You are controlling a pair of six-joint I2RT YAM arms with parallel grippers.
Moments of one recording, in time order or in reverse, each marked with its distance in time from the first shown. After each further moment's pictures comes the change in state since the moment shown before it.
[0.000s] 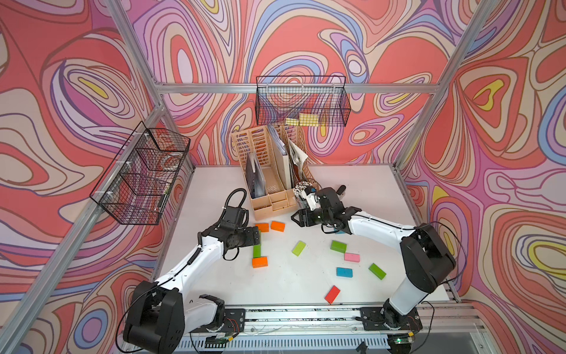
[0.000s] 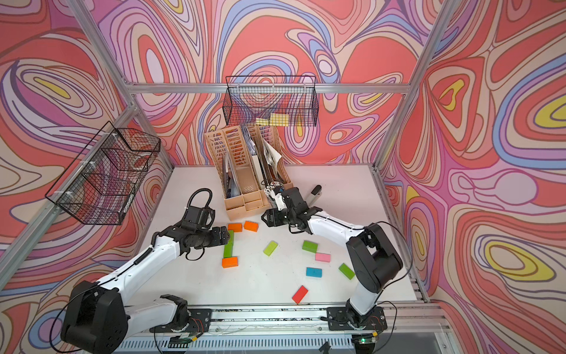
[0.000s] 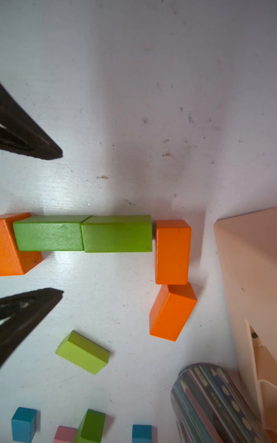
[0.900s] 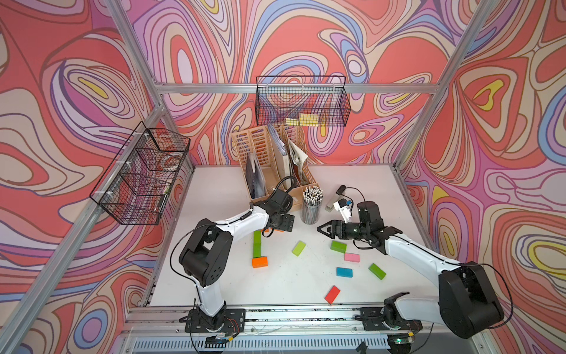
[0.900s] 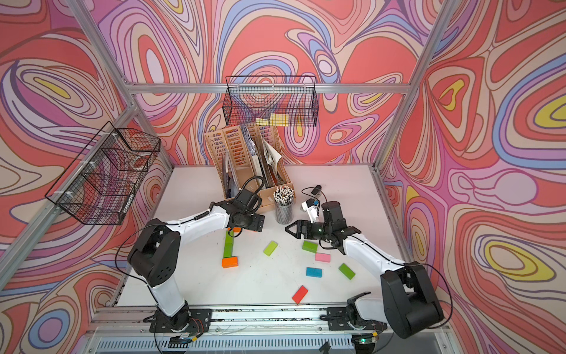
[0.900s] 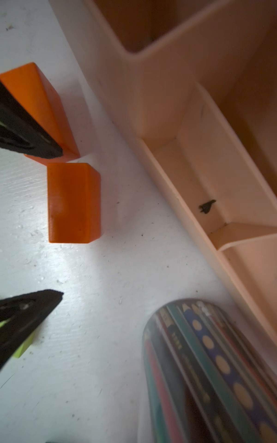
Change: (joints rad) left arm -0.313 0.556 0.480 0.048 -0.171 0.092; right arm -0.301 -0.410 -0.458 0.045 -0.375 0.119
